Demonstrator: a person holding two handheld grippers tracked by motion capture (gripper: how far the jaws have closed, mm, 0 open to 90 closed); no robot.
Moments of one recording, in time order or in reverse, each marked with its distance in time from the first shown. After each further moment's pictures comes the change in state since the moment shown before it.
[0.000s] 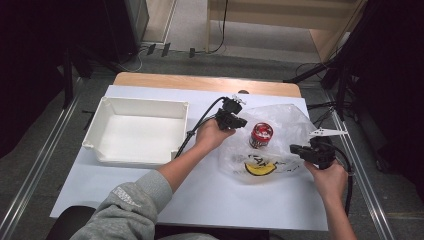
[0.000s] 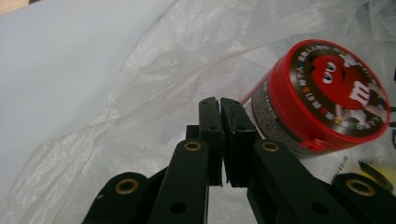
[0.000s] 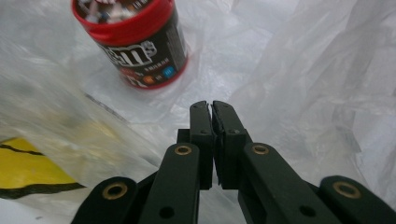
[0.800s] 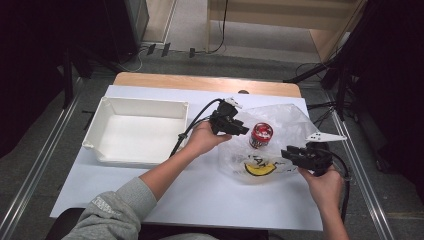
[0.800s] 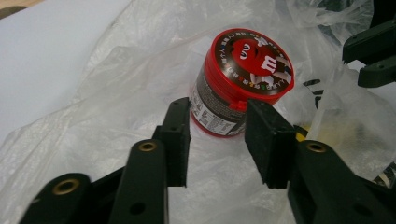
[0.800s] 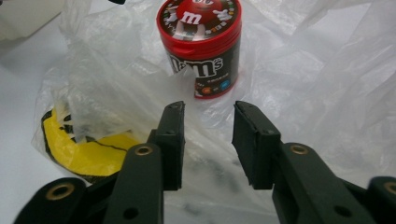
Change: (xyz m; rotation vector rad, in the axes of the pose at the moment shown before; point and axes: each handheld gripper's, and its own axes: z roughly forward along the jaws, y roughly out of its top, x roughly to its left) left arm -0.009 -0.012 -0.030 -0.018 -0.112 0.101; right arm 0.036 -0.002 -0.016 -0.053 0.051 -0.063
